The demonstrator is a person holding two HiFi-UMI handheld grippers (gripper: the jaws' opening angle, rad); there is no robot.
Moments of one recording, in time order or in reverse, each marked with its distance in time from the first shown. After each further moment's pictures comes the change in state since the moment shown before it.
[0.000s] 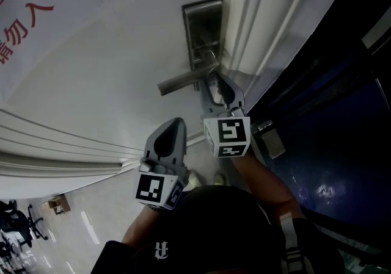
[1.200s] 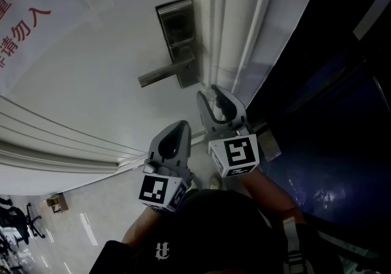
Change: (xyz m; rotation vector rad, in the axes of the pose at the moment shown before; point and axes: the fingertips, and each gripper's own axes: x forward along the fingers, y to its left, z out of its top) left arm 0.001 -0.066 -0.004 0.025 -0.006 -0.015; right arm -0.080 -0.010 0.027 0.049 -0.079 0.121
